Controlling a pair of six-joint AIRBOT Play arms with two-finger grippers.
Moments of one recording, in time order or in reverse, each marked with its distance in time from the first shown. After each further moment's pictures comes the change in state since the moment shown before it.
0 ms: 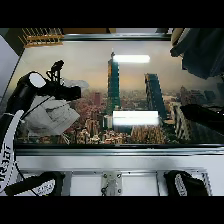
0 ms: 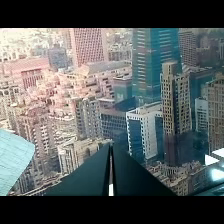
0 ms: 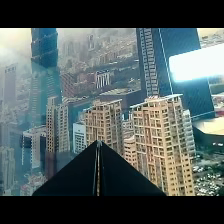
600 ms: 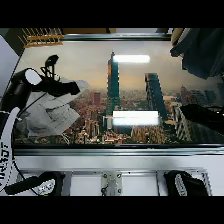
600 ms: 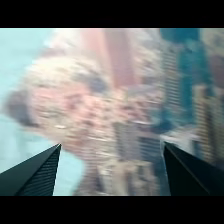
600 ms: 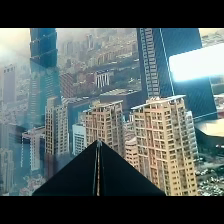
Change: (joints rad) left arm 0.059 -0.005 0.092 0.191 0.012 0.014; right arm 0.000 0.000 -0.004 0.001 -0.003 0.000
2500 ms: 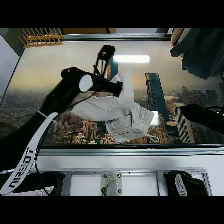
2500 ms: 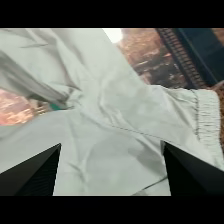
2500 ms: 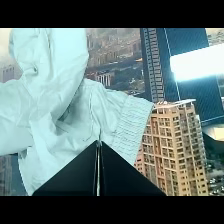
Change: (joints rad) left arm -0.521 -0.114 0.216 0.132 0.122 -0.196; right arm 0.000 0.000 0.000 0.003 0.004 0.000
